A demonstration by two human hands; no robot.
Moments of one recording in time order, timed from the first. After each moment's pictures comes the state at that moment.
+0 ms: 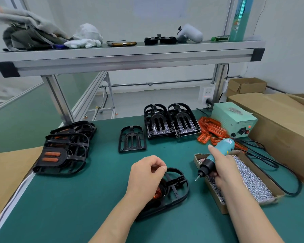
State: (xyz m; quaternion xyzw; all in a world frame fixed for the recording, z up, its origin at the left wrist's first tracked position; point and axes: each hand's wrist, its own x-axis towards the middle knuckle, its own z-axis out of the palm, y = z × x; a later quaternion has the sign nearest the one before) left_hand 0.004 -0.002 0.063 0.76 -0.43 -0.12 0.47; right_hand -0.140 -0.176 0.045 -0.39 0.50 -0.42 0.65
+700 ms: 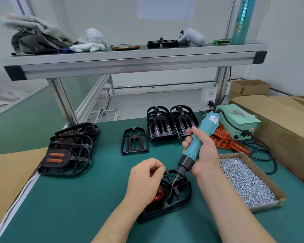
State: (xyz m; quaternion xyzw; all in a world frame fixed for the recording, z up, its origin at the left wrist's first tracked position) left_hand 0.006 0.005 0.065 0.76 -0.43 -0.11 0.47; right_hand -0.086 -0.136 0.100 -0.28 0.27 -0.43 0.81
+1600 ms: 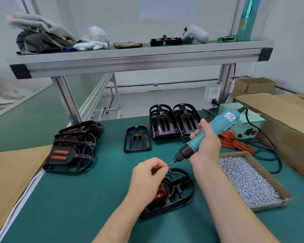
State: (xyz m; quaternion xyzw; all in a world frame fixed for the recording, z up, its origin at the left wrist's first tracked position) left_hand 0.006 0.008 0.063 0.75 -0.41 -0.16 0.50; right_hand -0.067 -0.147 0.098 -0.23 0.31 -0.57 0.73
